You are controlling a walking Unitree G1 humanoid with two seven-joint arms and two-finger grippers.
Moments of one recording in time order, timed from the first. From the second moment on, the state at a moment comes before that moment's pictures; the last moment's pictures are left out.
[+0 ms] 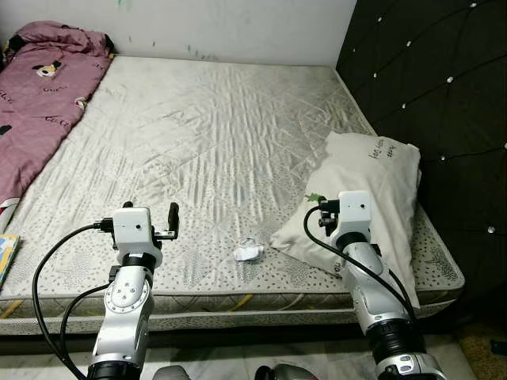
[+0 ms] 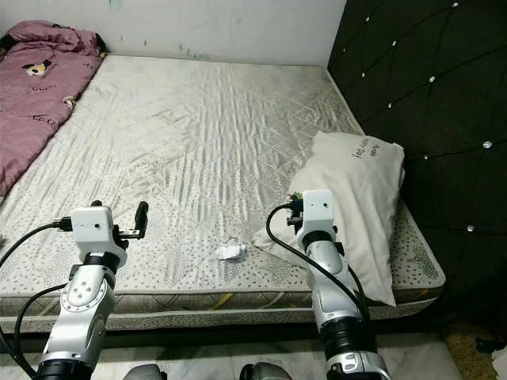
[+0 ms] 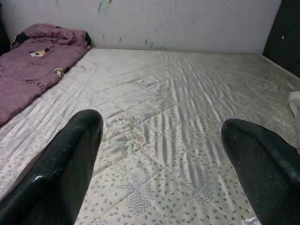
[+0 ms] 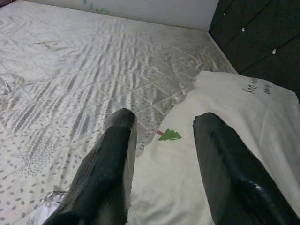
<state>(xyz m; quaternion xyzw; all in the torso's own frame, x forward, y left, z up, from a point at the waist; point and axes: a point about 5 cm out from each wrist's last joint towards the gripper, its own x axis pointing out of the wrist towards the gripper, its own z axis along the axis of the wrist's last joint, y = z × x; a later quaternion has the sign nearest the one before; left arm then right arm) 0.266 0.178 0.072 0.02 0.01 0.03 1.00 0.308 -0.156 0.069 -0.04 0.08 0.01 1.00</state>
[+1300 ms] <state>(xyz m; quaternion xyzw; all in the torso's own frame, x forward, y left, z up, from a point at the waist) 0.273 0.174 0.078 0.00 0.00 0.02 1.00 0.315 -0.155 0.066 -0.03 0.10 0.00 0.99</state>
